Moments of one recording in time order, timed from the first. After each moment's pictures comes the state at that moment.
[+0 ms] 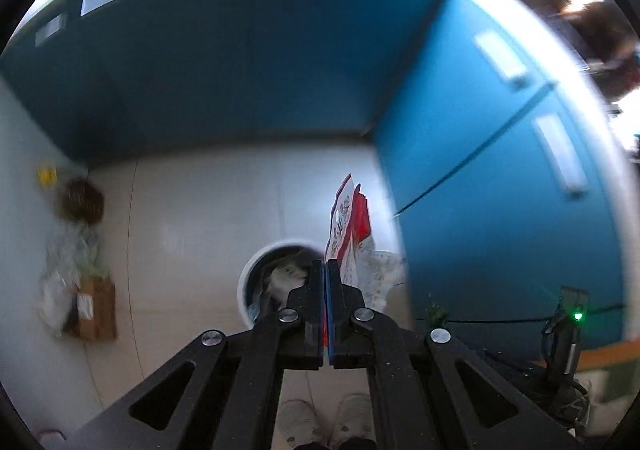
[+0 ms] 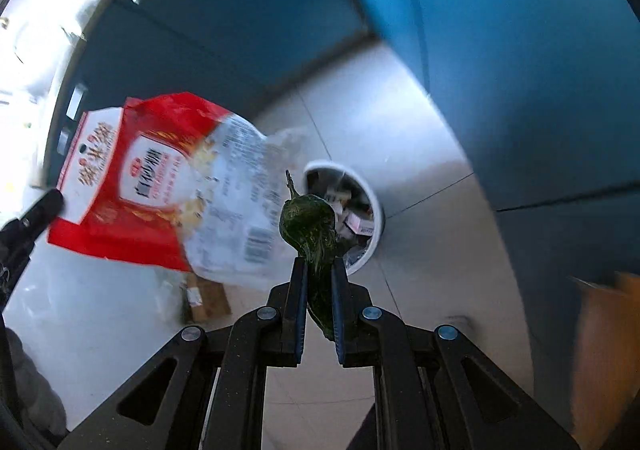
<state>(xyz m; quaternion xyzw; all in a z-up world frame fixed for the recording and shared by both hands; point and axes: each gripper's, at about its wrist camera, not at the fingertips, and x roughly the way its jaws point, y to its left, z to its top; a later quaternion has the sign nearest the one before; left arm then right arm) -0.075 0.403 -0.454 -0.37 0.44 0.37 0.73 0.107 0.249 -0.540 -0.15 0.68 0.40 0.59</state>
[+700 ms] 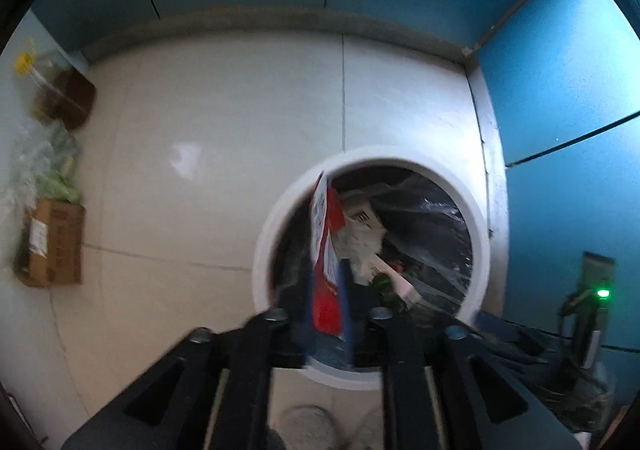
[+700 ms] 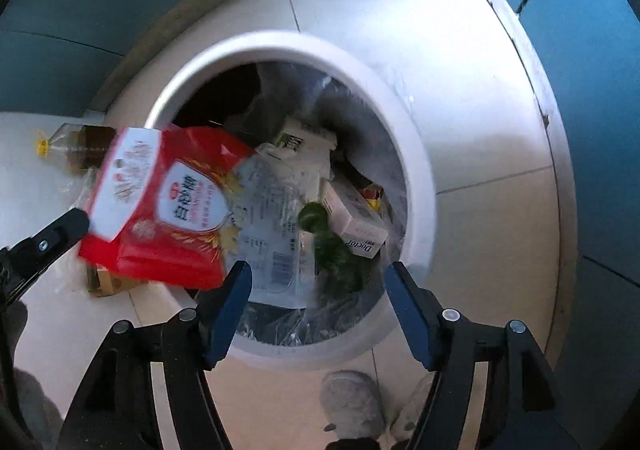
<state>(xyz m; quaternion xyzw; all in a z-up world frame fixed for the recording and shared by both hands) -0.111 0.429 -0.714 -0.42 0.49 0.42 0.64 0.065 0.316 -0.808 -0.28 0.68 0.42 0.54</state>
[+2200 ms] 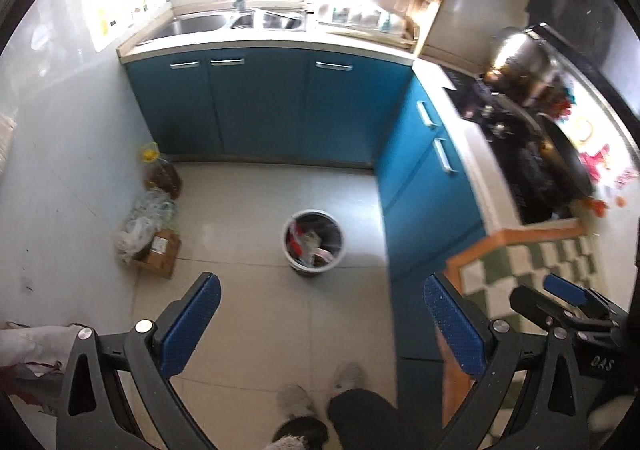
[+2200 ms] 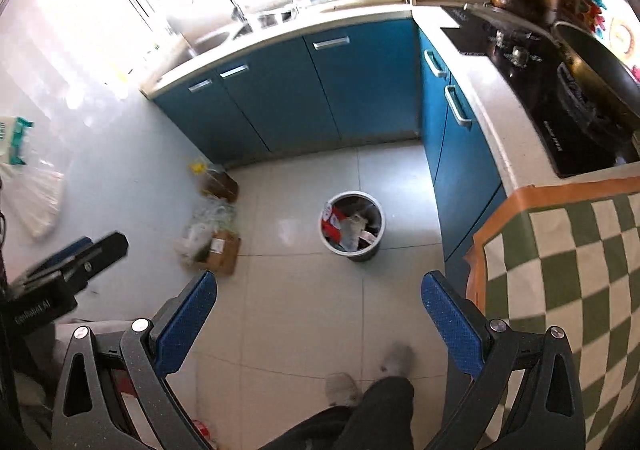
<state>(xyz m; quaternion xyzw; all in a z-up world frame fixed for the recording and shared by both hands) -0.241 0.101 -0.108 -0.35 0.36 0.45 0.74 -0.045 -0.018 -0.049 -0.22 0.48 0.56 0.64</state>
